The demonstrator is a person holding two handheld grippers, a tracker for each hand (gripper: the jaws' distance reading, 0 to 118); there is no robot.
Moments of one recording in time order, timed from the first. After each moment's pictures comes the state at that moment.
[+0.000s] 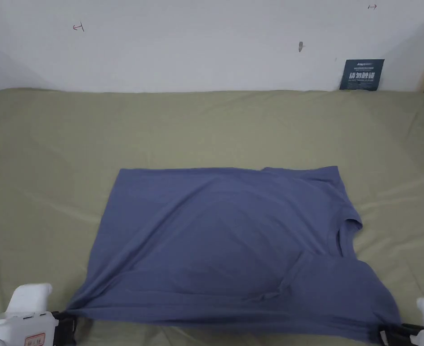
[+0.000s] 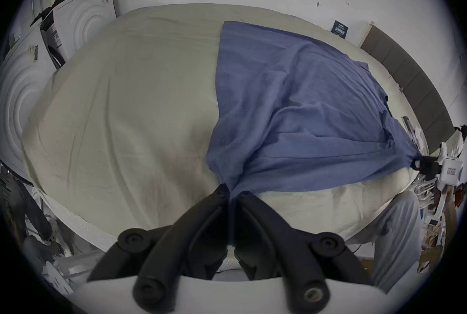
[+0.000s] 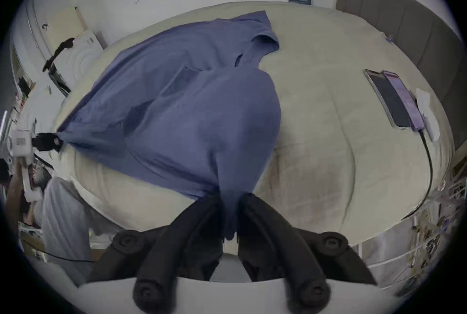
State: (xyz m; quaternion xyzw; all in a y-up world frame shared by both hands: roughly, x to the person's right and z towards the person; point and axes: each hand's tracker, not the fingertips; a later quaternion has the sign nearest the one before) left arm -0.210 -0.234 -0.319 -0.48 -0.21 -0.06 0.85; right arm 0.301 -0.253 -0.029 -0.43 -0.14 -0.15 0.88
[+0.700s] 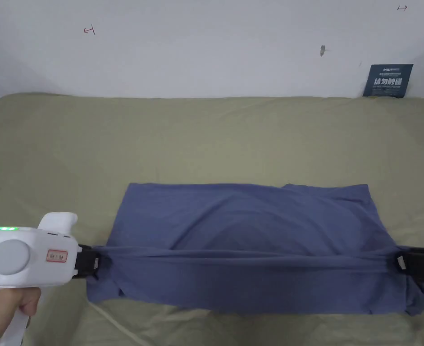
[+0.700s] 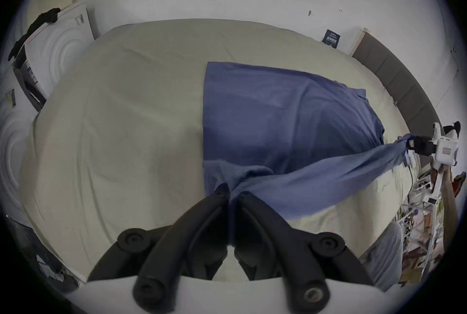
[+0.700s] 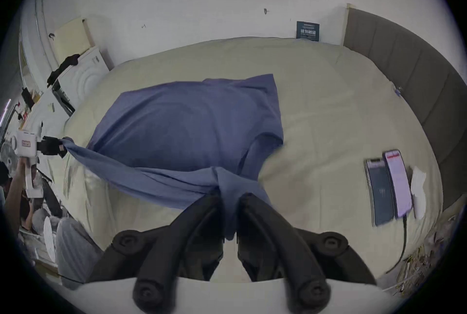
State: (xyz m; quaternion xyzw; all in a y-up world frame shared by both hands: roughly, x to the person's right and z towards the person) left arm -0.143 -0.188 -0.478 -0.47 -0.26 -0.07 0.84; right arm 0.380 -0.186 -0.194 -0.41 -0.14 -0.13 0.89
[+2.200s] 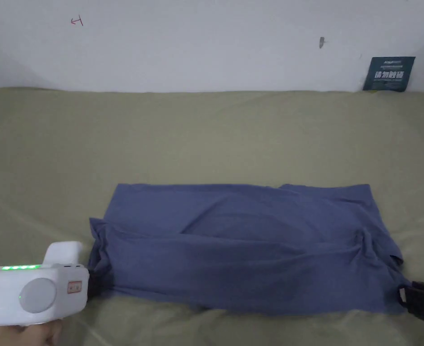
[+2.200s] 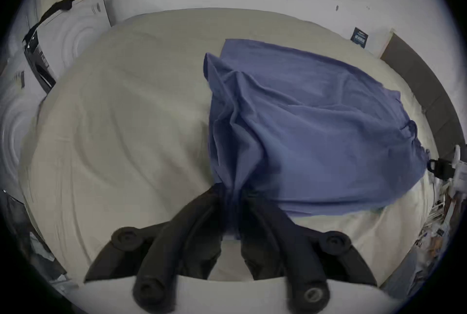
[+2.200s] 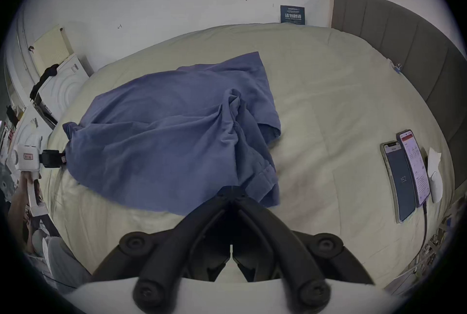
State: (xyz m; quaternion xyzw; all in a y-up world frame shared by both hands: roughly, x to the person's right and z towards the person) left arm -0.119 -0.255 -0.468 -0.47 -0.19 -0.06 0.86; right arm 0.371 -0.244 -0.177 -0.40 -0.19 -0.16 0.88
